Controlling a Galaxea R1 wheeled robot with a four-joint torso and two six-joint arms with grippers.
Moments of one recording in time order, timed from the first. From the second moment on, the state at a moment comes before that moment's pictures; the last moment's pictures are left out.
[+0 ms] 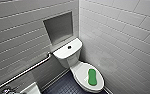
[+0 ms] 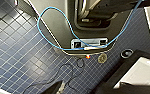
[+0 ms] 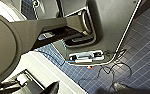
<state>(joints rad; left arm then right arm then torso) 1.51 2.82 -2.38 0.10 -0.10 0.01 -1.48 2.50 -1.88 0.00 0.11 0.13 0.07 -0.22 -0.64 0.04</state>
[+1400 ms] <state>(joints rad) 1.55 2.91 -2.45 0.11 -0.09 0.02 -1.10 2.27 -1.61 0.00 0.07 0.24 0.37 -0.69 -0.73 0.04</state>
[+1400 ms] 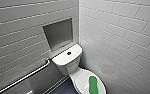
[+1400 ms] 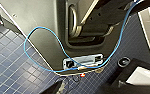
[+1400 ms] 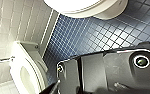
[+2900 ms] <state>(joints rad) 1.56 2.94 -2.47 0.10 -0.09 0.02 -0.72 2.40 -1.73 -0.01 -0.25 0.33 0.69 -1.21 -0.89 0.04</state>
